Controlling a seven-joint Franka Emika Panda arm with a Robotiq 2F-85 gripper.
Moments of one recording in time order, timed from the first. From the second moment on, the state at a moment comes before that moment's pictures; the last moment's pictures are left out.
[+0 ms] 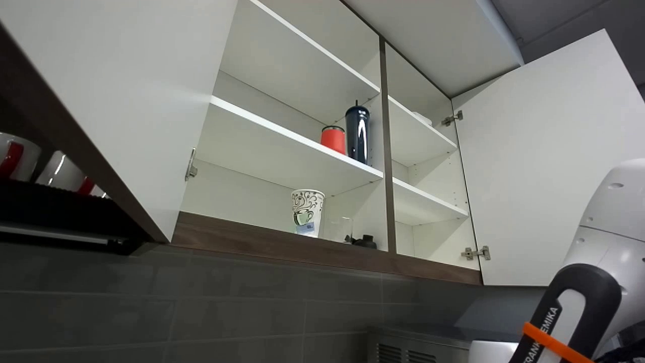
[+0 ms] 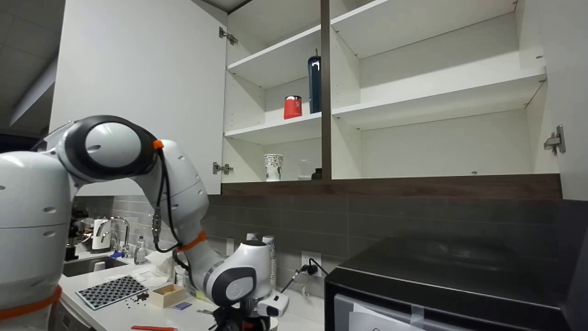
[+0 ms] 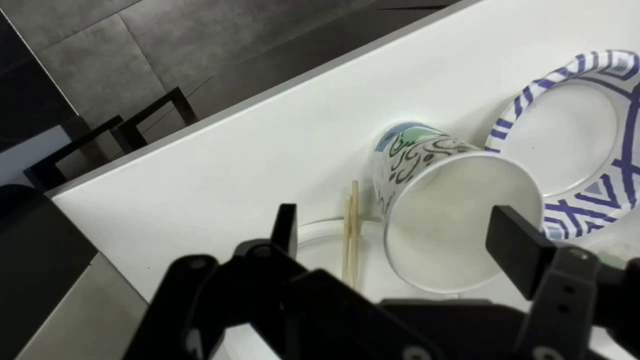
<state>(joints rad) -0.08 0.01 -0.05 -2.59 0.09 2.71 0.21</state>
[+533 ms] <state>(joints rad) -0.08 0.18 -0.05 -2.49 0.23 2.77 0.21</state>
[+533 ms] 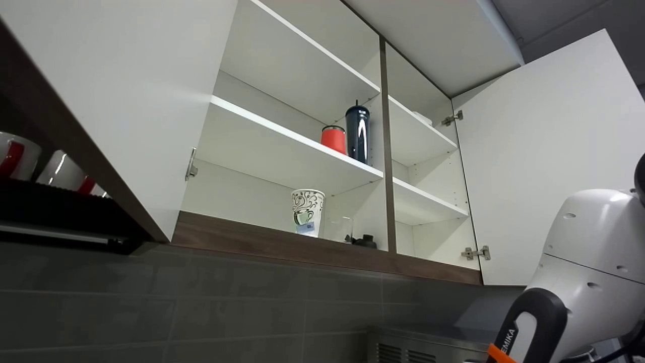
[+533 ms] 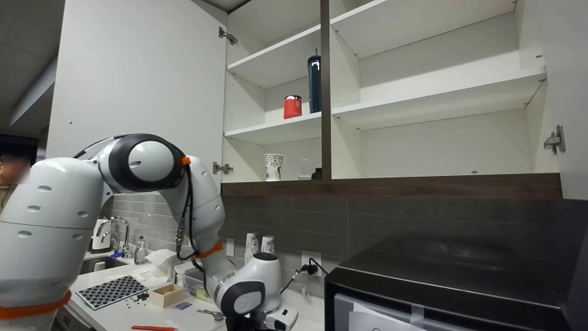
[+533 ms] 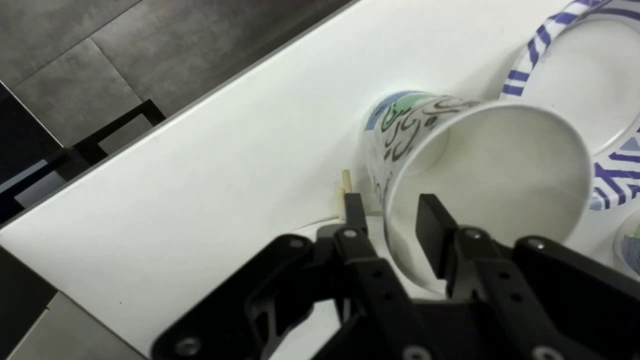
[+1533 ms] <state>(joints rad) -0.07 0.00 -0.04 -2.54 0.25 2.77 0.18</state>
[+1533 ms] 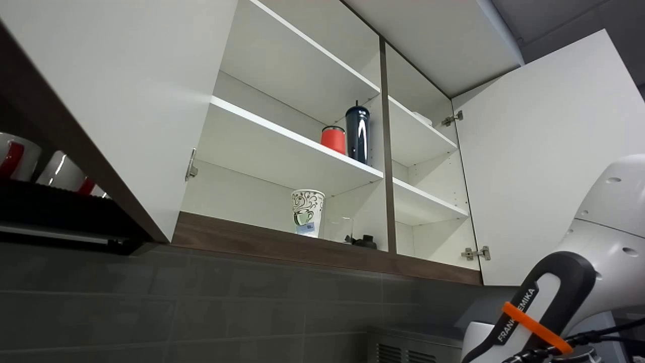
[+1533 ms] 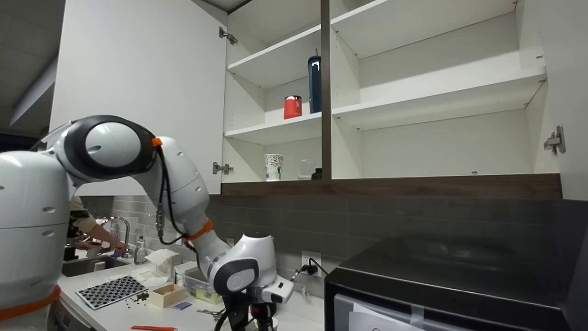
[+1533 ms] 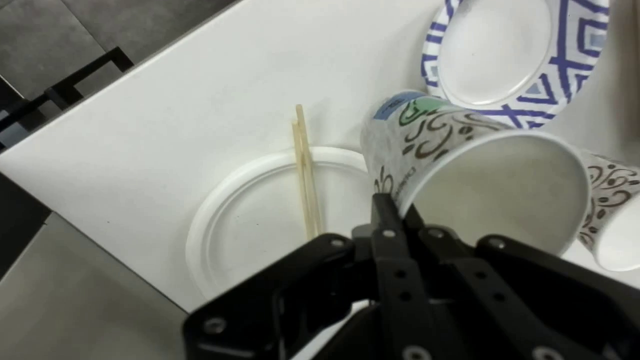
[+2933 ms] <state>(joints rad) 0.04 0.20 0.04 -2.37 0.18 2.77 0.11</state>
